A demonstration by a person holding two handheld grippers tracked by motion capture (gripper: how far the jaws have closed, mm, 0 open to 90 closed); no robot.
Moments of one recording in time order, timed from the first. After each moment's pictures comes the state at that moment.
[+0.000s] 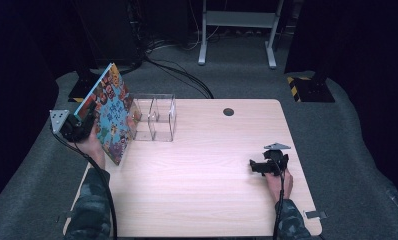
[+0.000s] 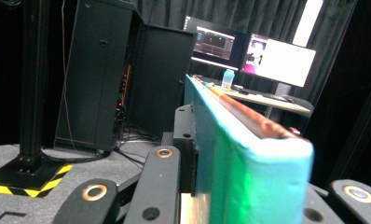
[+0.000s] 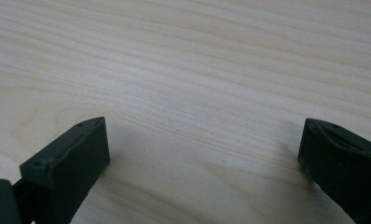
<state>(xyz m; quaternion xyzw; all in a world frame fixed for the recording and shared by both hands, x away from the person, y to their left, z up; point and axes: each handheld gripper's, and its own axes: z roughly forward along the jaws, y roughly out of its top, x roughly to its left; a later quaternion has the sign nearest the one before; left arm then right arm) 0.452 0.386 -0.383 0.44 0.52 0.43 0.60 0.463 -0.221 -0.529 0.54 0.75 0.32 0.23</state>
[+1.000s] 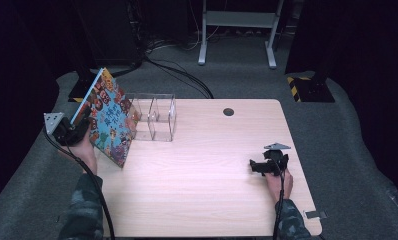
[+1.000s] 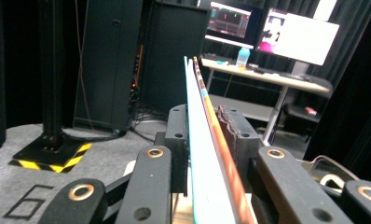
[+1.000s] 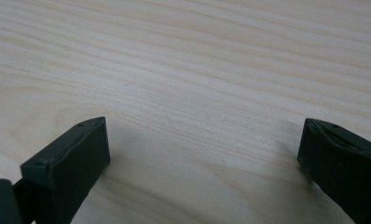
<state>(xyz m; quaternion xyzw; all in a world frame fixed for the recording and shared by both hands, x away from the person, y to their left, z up) 0.443 0.409 -0.384 0.47 0.55 0.42 0.55 0.463 -0.221 -0.529 0.54 0.75 0.32 0.23</state>
